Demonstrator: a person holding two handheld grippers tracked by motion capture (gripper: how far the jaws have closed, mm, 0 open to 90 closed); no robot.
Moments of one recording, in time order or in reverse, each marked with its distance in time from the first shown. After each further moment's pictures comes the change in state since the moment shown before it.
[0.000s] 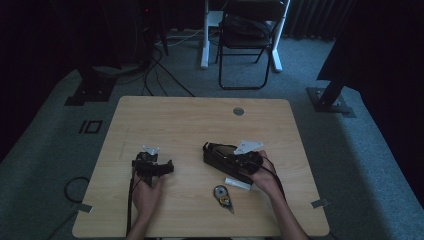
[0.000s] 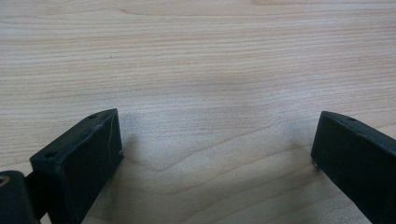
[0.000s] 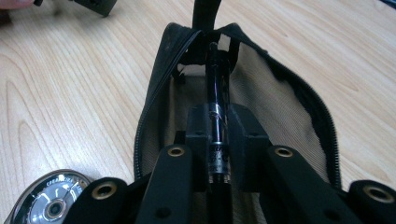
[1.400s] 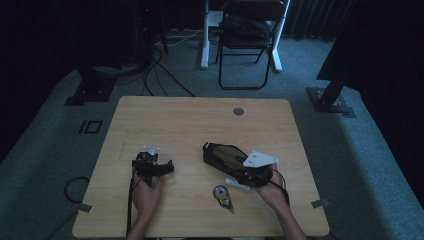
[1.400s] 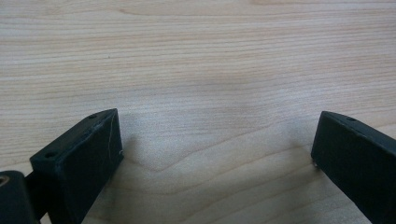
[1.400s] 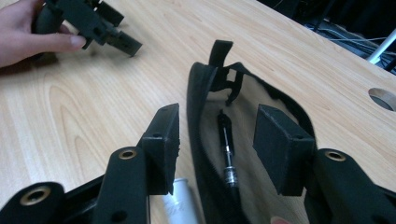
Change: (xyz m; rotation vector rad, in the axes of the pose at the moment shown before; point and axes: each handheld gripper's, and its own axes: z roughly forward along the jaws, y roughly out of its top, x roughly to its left) left arm 0.000 0.000 0.000 0.001 -0.003 0.002; right arm 0.037 -0.009 -0.051 -0.160 -0.065 -0.001
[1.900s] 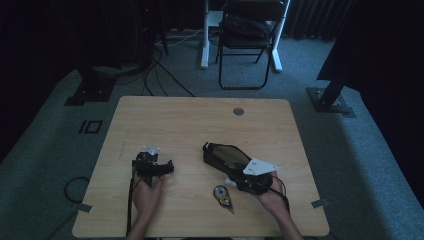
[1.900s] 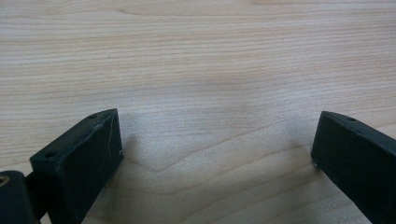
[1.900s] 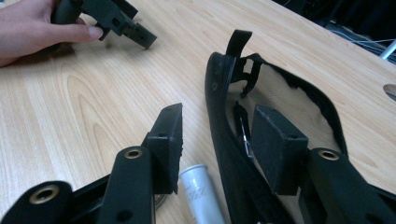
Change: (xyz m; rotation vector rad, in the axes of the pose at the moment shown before) left arm 0.000 0.000 0.000 0.000 0.000 0.000; right arm 0.013 -0.012 -0.004 -0.006 0.016 -0.002
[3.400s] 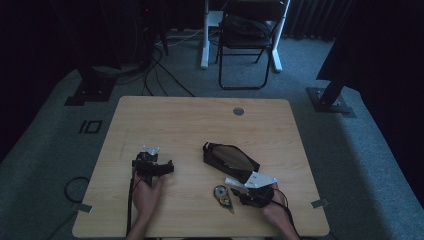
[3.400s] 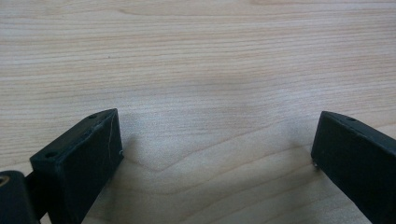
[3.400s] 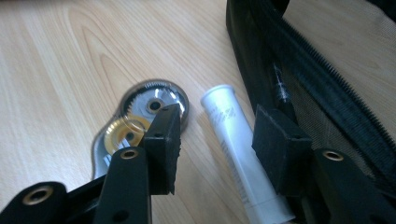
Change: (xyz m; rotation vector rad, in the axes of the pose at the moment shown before) left arm 0.000 0.000 0.000 0.000 0.000 0.000; right arm 0.011 -0.049 0.007 0.109 0.030 0.013
